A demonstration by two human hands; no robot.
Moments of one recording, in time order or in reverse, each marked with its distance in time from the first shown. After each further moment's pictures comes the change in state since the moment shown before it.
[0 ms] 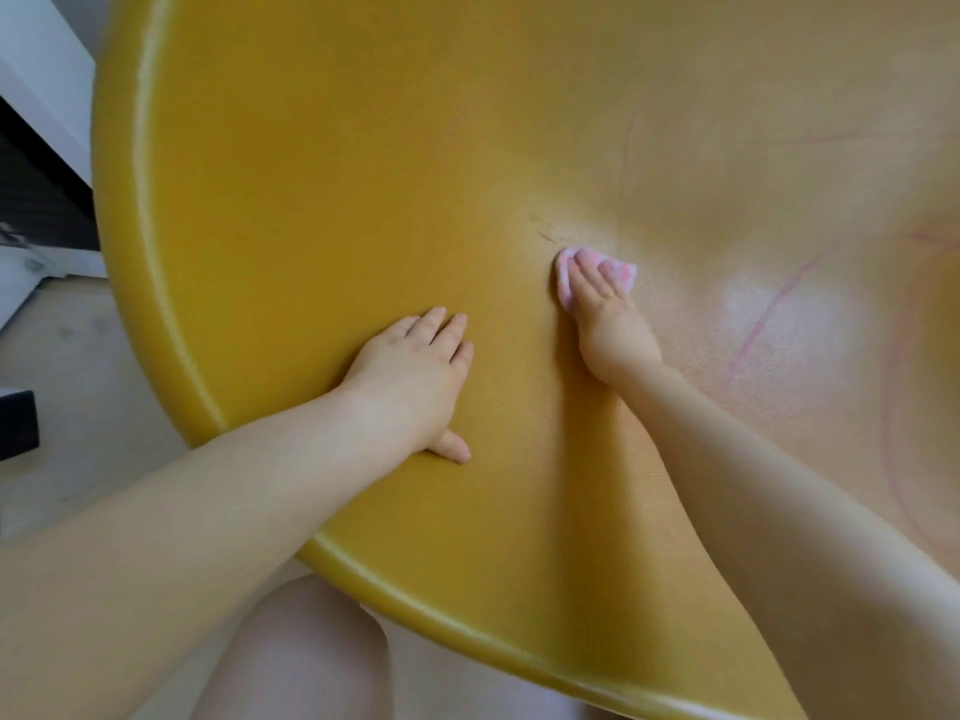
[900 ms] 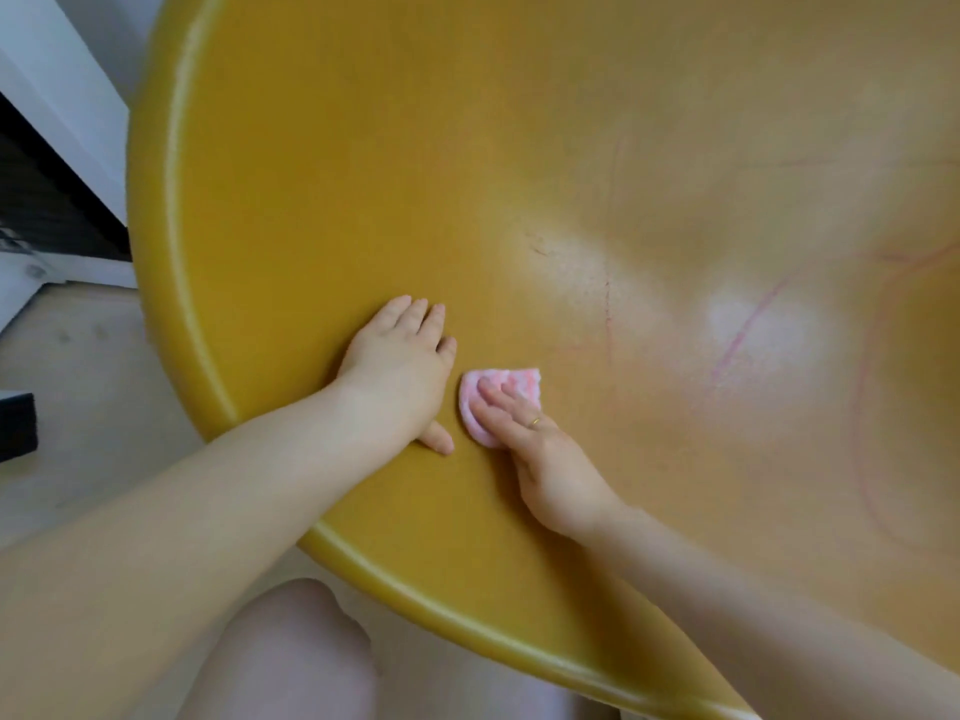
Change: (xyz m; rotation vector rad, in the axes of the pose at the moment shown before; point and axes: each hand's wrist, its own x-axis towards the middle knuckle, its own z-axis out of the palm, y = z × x) left_hand -0.005 -0.005 -0.007 0.047 0.000 -0.089; right_hand -0.119 -0.068 0.014 0.385 -0.117 -0.333
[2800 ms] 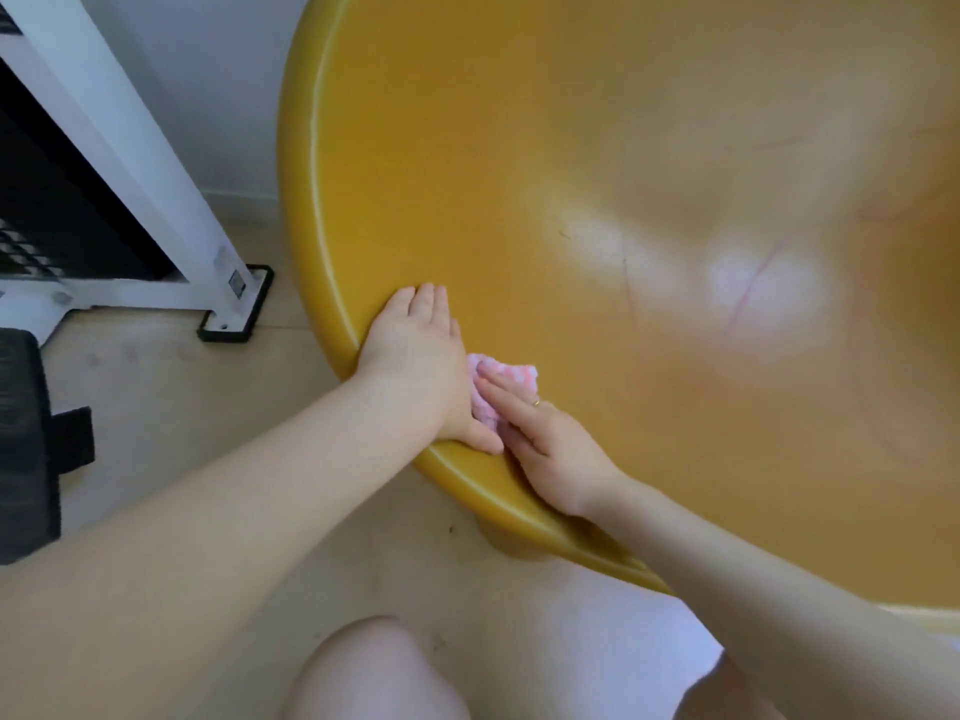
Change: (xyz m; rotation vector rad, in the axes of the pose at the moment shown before) left_hand -0.071 -0.024 0.007 -0.005 0.043 -0.090; right_hand 0.000 -0.082 0.019 0.150 0.070 0.045
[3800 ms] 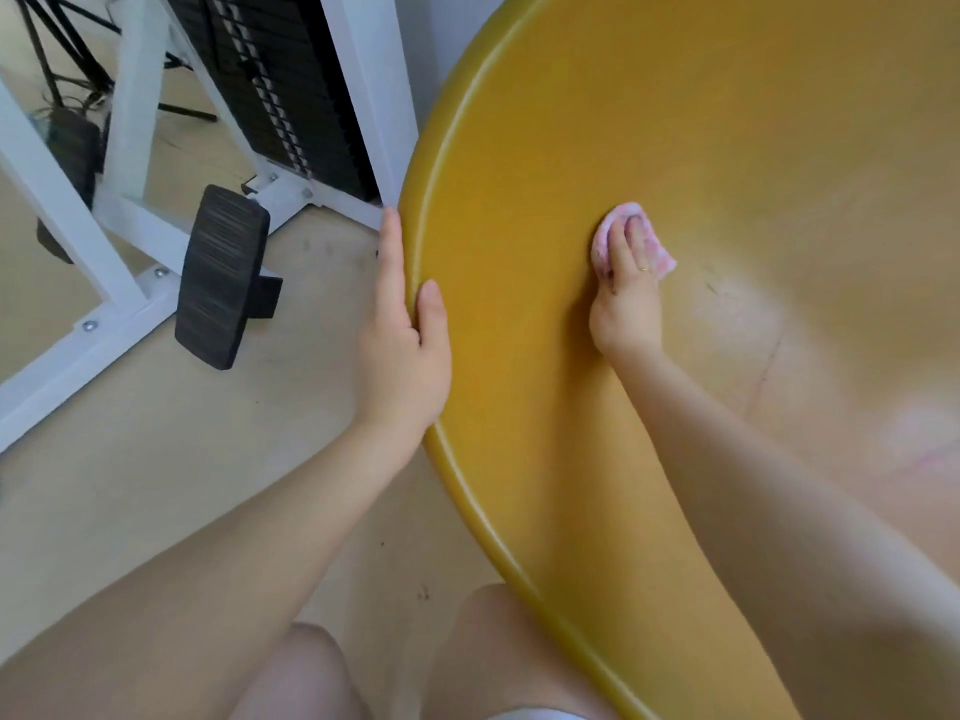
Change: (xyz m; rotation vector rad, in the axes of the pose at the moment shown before) left_hand -0.021 0.019 0.025 -1.441 0.900 -0.783; right_hand 0.162 0.045 -0.042 -0.043 0.165 0.003
